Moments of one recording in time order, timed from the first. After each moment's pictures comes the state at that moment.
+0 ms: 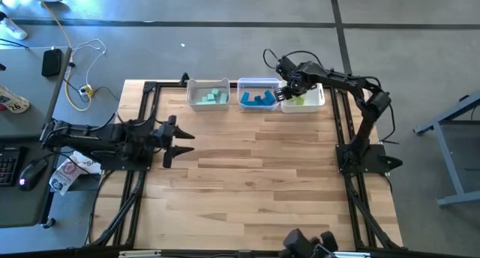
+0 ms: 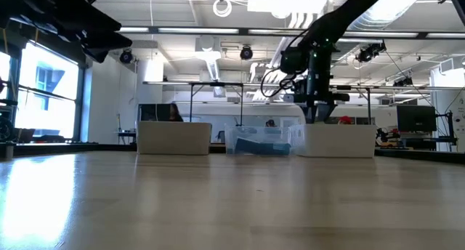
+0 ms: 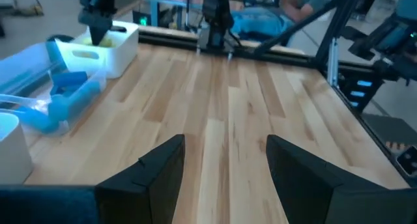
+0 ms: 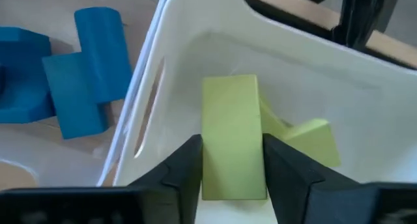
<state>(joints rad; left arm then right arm) 0.08 0.44 0.33 -0.16 -0.06 -0.15 -0.75 1.79 1.33 -0.87 0.17 0.43</state>
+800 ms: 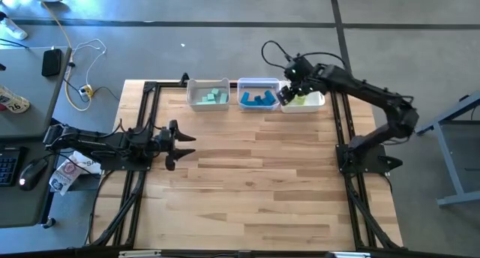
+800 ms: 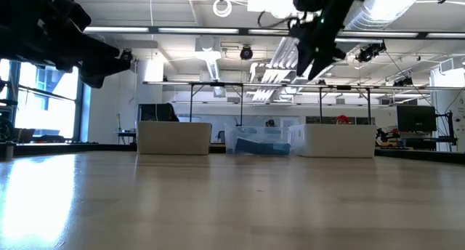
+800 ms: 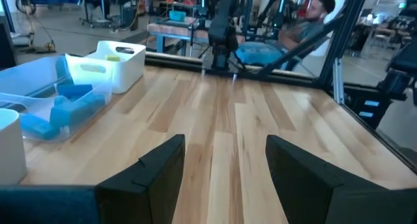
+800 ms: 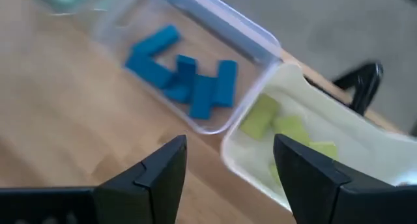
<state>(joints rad) 0.07 0.32 0.01 0.21 -0.10 -0.13 -0.57 1.45 1.33 -0.88 0.13 0.27</state>
